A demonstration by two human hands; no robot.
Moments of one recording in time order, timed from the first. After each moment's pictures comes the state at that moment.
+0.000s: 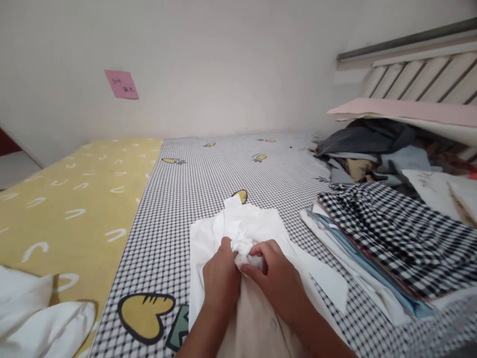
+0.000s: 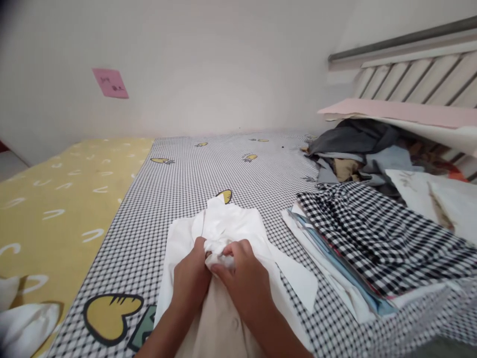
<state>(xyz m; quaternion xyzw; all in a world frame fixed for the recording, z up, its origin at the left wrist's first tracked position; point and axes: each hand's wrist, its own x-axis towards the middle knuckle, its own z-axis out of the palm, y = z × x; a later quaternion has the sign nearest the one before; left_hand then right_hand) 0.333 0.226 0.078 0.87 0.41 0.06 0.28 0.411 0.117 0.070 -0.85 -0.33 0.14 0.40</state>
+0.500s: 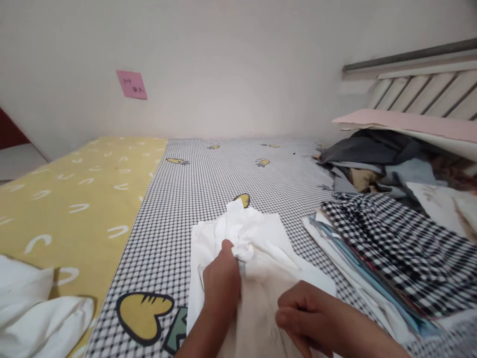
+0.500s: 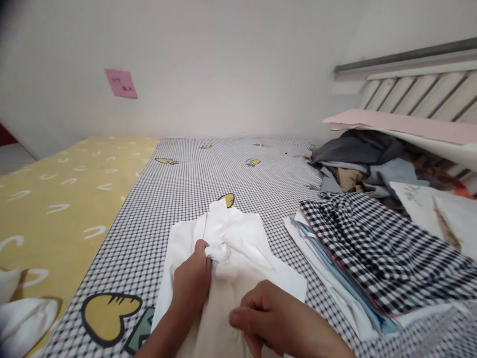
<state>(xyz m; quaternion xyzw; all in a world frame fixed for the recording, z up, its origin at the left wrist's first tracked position) 0.333 0.222 0.071 0.85 0.44 0.05 0.29 0.435 0.065 0.115 -0.73 -0.38 0.49 0.27</state>
